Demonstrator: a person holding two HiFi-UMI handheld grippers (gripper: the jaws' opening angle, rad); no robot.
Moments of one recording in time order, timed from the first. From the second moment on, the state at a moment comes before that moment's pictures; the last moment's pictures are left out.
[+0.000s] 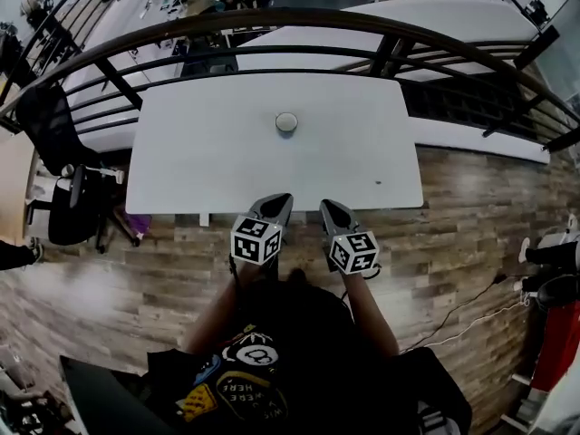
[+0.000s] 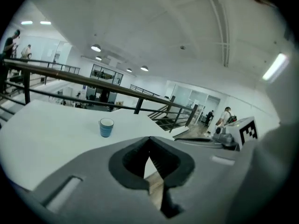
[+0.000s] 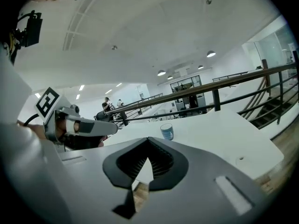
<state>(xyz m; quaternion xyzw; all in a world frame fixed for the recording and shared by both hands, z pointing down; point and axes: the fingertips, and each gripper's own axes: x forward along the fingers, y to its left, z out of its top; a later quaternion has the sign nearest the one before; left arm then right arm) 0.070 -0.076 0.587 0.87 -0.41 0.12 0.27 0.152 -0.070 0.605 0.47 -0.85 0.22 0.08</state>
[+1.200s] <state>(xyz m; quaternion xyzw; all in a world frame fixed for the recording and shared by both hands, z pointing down) 0.033 0.045 0.578 0.88 -0.37 0.18 0.23 0.057 0.044 0.579 0.43 -0.86 0.25 0.10</state>
